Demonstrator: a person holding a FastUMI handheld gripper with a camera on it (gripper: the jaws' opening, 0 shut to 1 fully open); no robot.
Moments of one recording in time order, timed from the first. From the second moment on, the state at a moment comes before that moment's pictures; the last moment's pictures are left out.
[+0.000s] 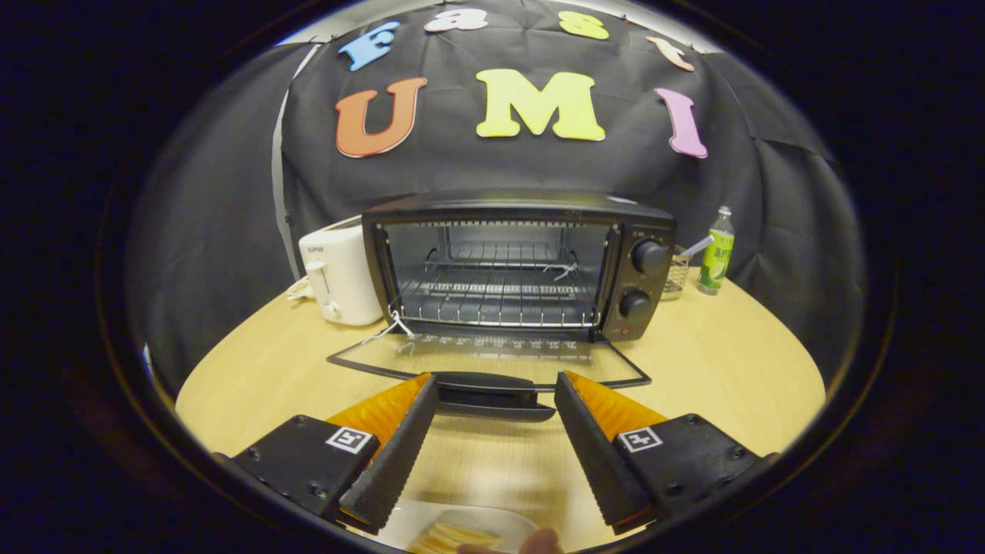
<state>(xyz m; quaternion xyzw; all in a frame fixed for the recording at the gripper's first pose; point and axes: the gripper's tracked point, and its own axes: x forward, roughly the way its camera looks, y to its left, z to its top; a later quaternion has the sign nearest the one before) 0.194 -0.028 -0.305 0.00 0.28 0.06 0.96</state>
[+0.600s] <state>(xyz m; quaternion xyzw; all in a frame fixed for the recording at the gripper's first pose) 0.106 -0.034 -0.235 0.00 0.22 0.05 0.97</state>
